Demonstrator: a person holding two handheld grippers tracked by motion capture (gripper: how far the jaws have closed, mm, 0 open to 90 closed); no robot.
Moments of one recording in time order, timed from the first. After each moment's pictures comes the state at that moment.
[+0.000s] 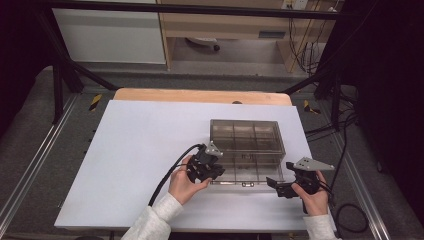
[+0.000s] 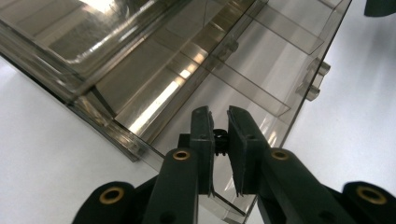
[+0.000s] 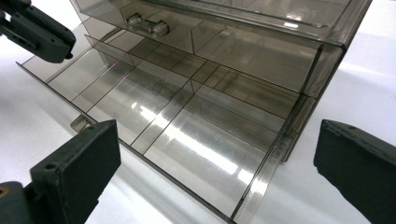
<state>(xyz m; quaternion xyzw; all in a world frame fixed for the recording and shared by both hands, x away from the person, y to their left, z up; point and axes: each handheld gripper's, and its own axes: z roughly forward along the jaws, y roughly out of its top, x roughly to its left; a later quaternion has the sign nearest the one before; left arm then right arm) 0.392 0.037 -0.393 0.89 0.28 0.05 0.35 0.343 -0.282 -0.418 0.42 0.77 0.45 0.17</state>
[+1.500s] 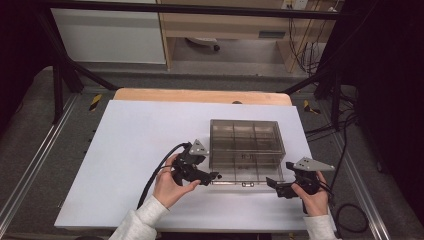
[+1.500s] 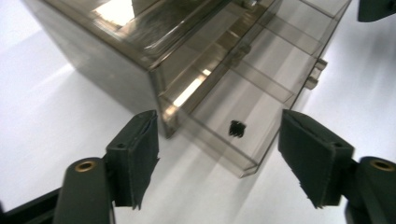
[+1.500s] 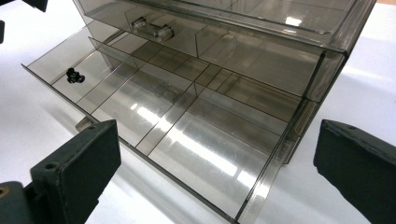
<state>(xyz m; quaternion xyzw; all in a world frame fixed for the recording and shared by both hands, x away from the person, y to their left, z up) 0.379 0.076 -0.371 0.88 0.29 0.09 0.37 0.342 -0.280 -0.416 0.42 0.77 0.45 0.18</state>
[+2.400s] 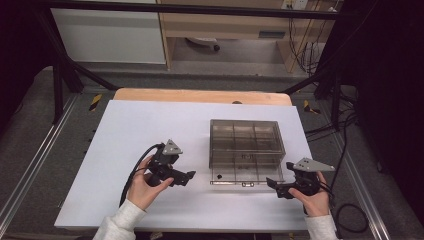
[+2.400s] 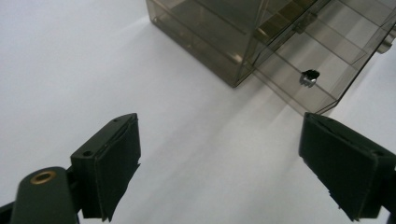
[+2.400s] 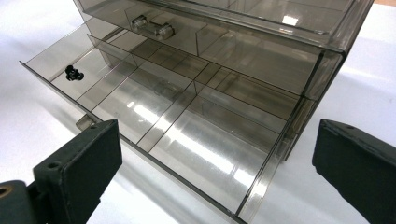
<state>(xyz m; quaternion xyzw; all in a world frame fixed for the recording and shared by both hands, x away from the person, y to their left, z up) 0.378 0.138 -0.380 0.86 0.35 0.12 0.36 0.339 -0.279 -0.414 0.42 0.77 0.44 0.18</state>
